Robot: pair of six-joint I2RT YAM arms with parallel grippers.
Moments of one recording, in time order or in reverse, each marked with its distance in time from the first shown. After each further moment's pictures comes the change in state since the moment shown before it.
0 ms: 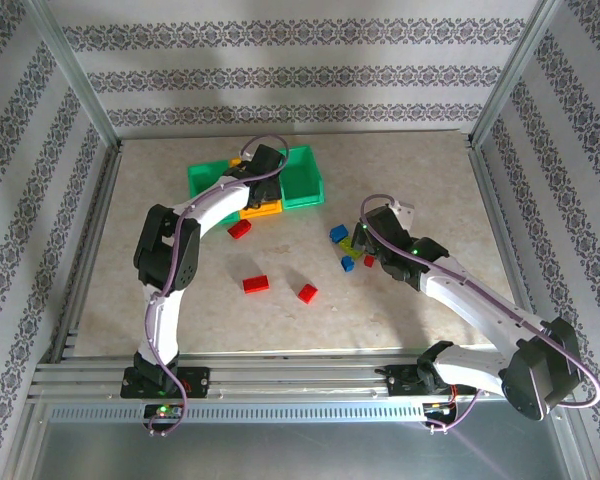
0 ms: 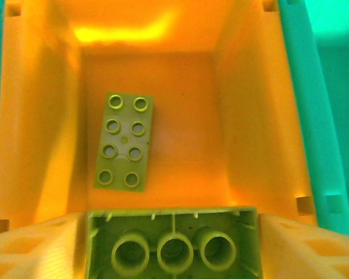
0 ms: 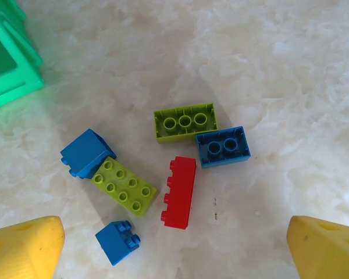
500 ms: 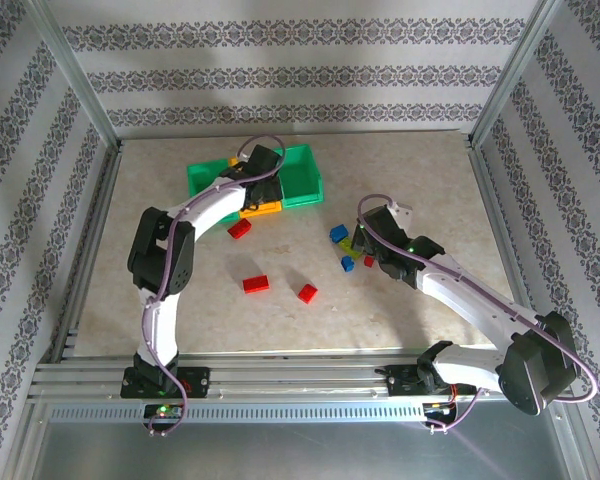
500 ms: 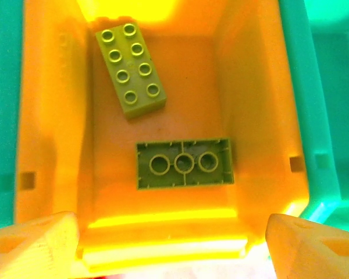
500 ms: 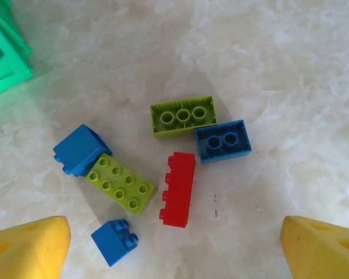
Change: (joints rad) left arm 0.000 -0.076 -0.064 -0.007 0.027 -0.028; right arm 0.000 0.031 0.000 0.001 -0.006 0.014
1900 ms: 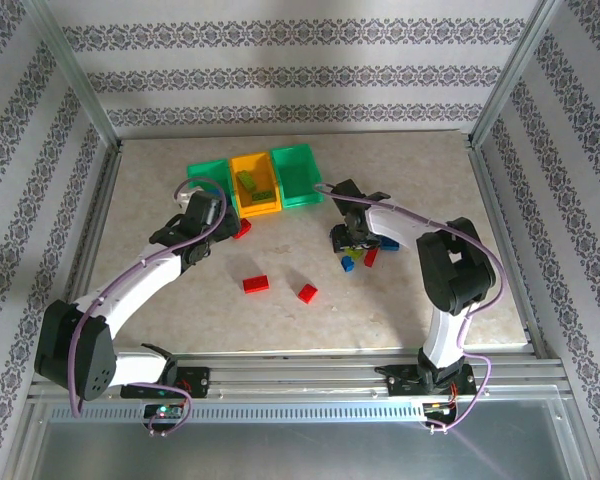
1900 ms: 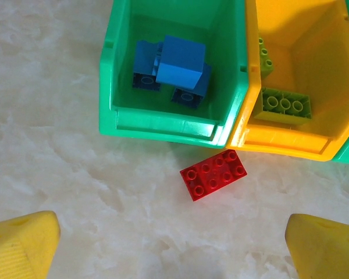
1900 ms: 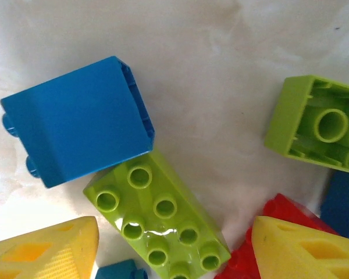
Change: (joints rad) left arm 0.057 -0.734 -0.721 0.145 -0.053 -0.077; right arm -0.110 0.662 0.382 -0.115 -0.329 -0.404
